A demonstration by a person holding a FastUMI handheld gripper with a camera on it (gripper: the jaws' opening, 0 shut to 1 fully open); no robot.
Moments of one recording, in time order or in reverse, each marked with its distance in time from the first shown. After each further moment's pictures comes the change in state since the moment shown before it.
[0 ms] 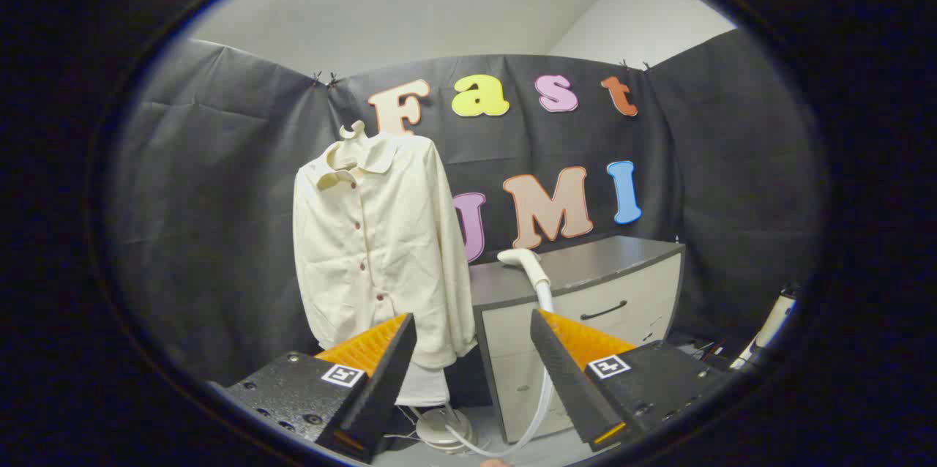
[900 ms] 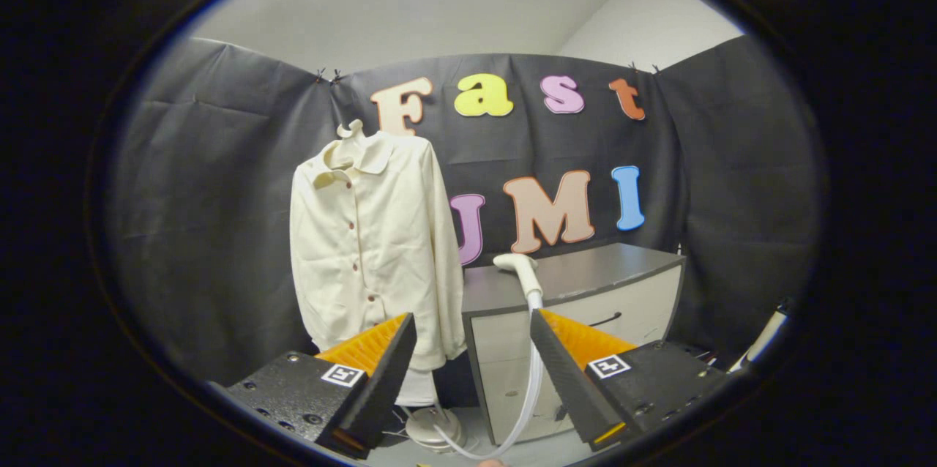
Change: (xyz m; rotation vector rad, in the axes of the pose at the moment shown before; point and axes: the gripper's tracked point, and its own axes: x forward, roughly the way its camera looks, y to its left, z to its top) arm 0.014 -0.004 0.010 -0.031 -0.008 0.016
